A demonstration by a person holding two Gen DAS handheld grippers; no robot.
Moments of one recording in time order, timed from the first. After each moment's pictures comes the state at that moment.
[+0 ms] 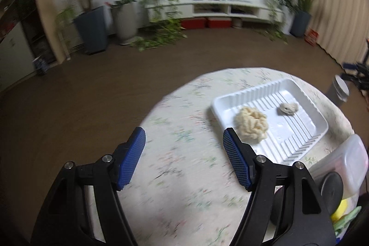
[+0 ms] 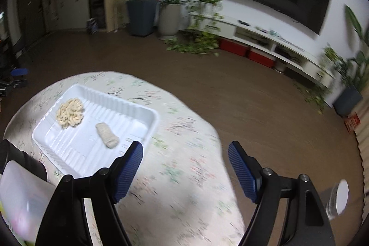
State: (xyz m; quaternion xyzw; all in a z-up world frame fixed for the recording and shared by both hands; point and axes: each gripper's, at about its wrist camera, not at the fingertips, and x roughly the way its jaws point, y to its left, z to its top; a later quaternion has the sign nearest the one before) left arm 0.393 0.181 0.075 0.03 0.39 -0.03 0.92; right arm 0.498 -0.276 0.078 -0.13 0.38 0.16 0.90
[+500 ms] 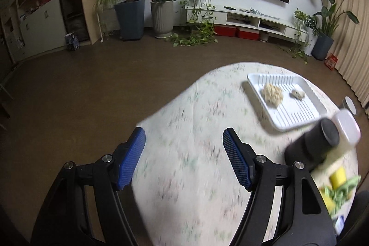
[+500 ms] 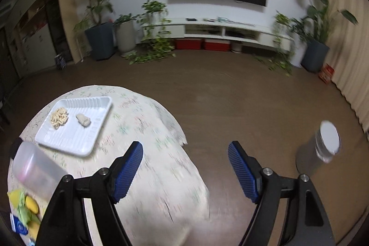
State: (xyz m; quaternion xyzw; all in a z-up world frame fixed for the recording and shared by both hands) left arm 0.237 0.260 0.071 -0.03 0.38 0.05 0.92; right arm 0.369 -0.434 0.091 -0.01 0.37 0.06 0.93
